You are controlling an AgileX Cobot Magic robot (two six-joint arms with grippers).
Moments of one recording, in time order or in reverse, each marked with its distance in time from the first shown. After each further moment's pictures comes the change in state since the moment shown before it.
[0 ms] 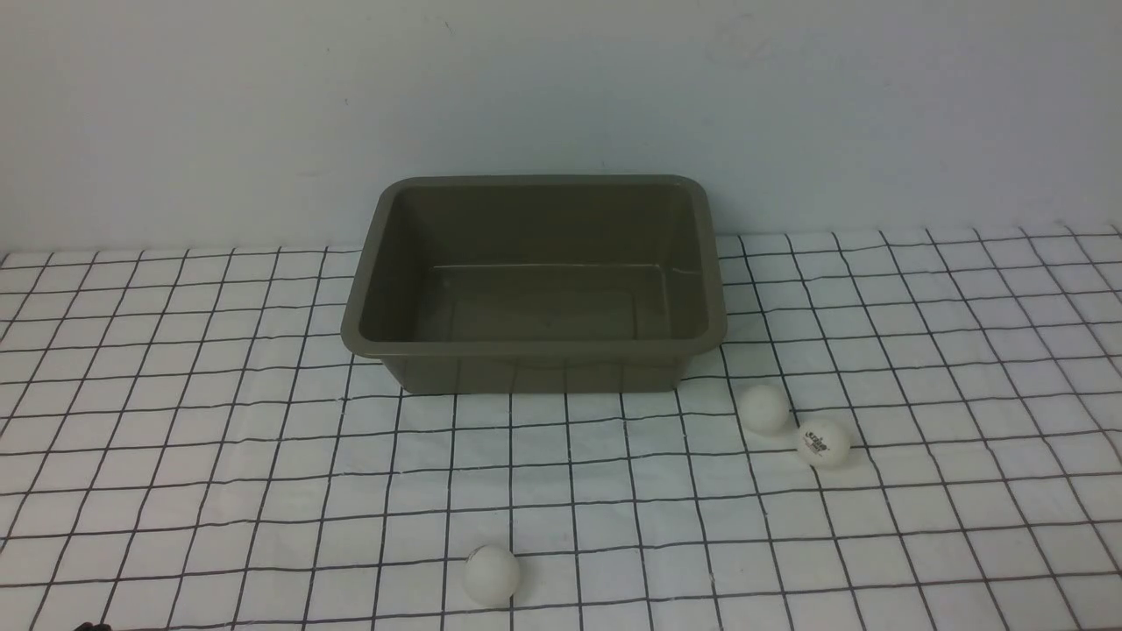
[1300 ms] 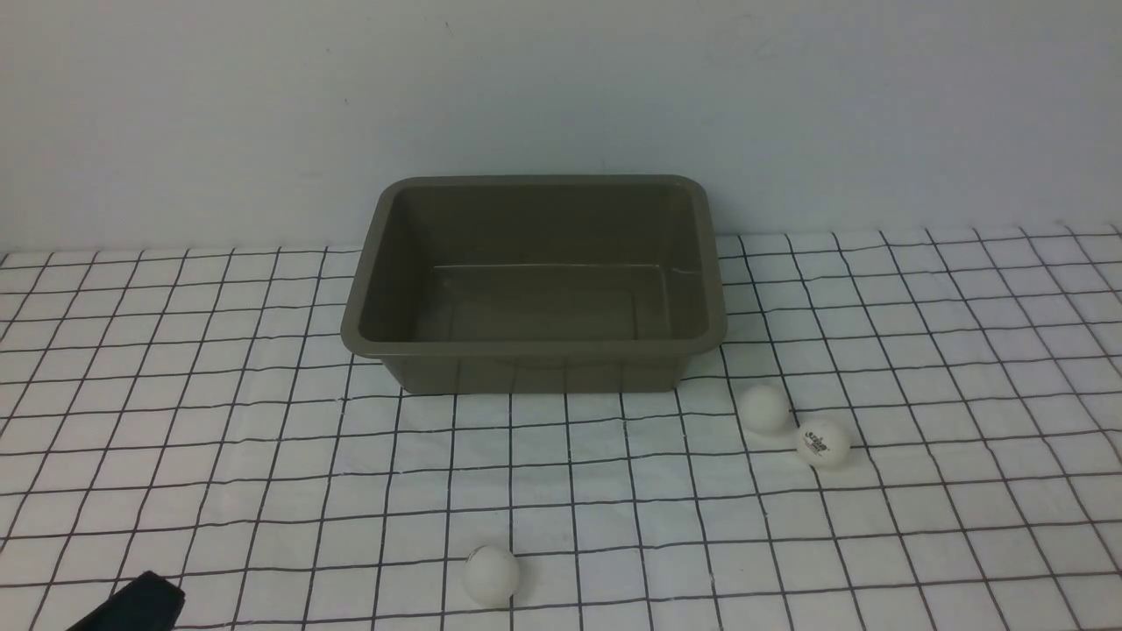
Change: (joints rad) right arm 0.000 0.000 0.008 0.556 -0.487 0.167; left arm 0.000 0.000 0.000 -1.100 -0.120 -0.149
